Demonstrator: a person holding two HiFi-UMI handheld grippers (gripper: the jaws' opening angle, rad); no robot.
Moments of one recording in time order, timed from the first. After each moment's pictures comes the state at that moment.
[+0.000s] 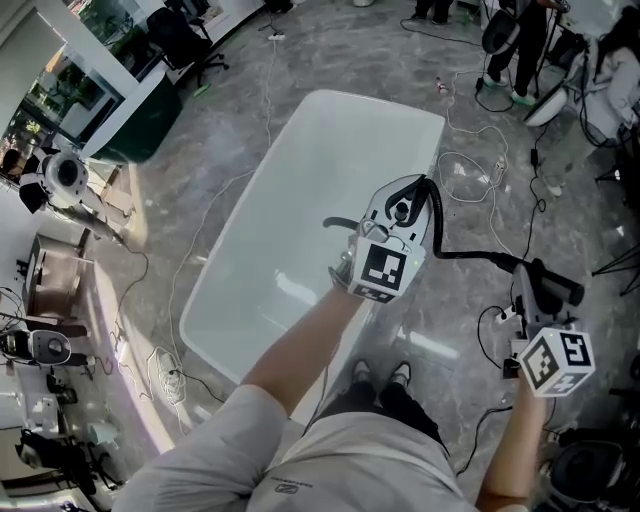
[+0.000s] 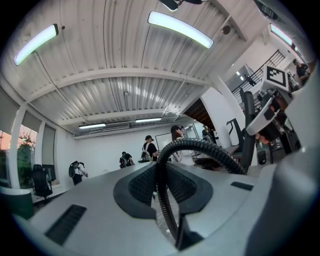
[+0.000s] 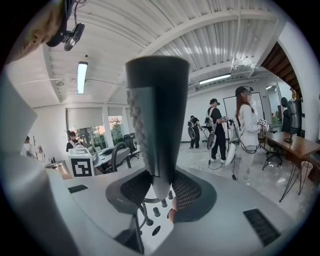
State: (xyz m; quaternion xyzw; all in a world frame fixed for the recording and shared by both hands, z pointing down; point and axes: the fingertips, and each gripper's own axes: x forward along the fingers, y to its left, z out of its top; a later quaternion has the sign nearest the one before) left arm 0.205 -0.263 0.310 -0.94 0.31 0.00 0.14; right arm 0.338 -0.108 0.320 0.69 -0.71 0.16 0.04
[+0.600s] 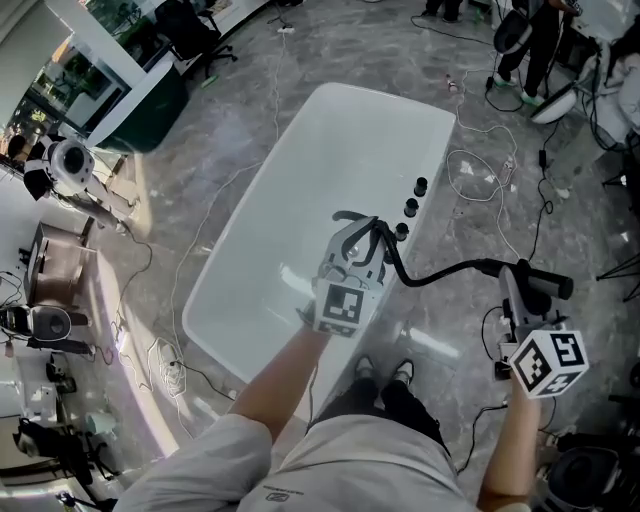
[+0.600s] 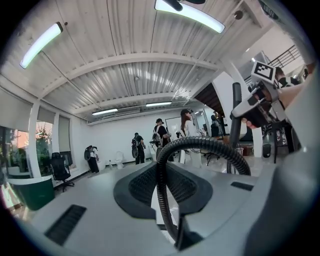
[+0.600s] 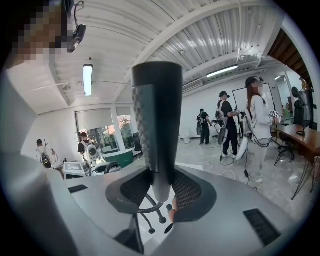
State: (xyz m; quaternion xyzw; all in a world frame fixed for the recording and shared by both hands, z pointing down) left arm 0.101 -0.238 0.383 -0.92 0.38 -0.09 0.09; right arm 0.293 -0.122 0.334 0.64 -0.75 0.18 0.03
